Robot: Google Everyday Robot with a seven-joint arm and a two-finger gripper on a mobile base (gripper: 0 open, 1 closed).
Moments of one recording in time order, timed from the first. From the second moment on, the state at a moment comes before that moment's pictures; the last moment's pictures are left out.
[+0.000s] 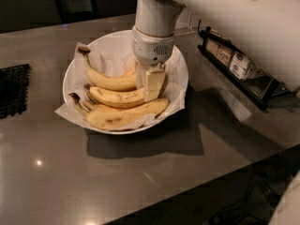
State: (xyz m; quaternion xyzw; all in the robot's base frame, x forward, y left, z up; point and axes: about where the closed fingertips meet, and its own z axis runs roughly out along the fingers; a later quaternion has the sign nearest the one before) arm 0.527 0.015 0.878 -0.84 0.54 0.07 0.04
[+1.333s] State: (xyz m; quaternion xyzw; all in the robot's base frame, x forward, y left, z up) arm 0.469 -0.008 0.941 -0.81 0.55 0.02 0.19
